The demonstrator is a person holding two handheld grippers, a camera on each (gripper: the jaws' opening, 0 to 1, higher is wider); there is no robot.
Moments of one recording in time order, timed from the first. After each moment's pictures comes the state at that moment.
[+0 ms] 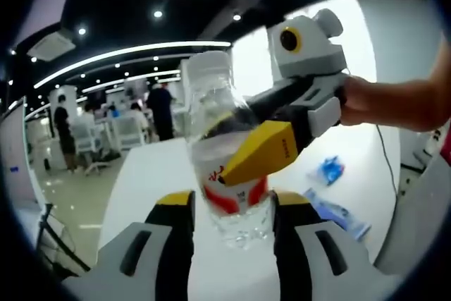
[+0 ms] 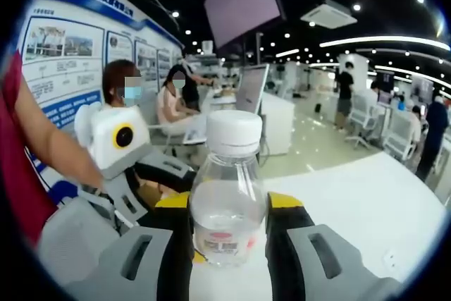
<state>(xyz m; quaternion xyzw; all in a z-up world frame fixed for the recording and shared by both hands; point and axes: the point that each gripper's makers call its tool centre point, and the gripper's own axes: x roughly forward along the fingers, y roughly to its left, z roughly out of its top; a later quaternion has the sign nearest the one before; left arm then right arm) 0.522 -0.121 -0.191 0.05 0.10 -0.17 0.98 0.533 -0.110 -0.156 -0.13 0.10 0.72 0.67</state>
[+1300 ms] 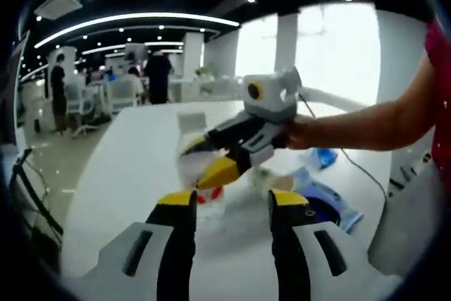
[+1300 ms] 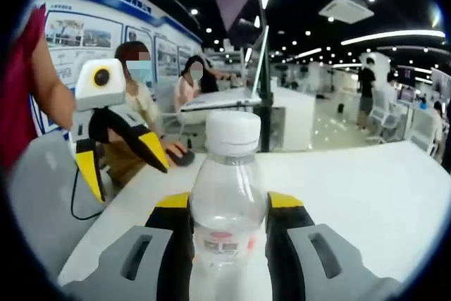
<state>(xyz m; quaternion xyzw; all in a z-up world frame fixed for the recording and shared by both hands) 0.518 -0.122 -0.259 -0.02 0.17 -0.18 0.97 0.584 -0.090 -0.285 -0.12 0.09 0.78 0.61</state>
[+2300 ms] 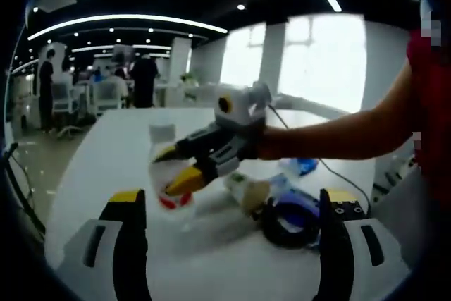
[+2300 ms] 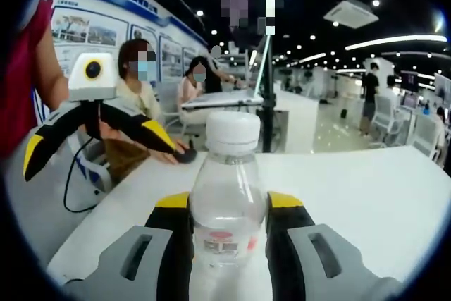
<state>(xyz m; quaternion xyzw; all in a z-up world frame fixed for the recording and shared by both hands) 0.508 -0.147 -0.253 -0.04 0.14 -0.23 0.96 0.587 -0.083 -0.292 -0.12 0.07 0.78 0.60</state>
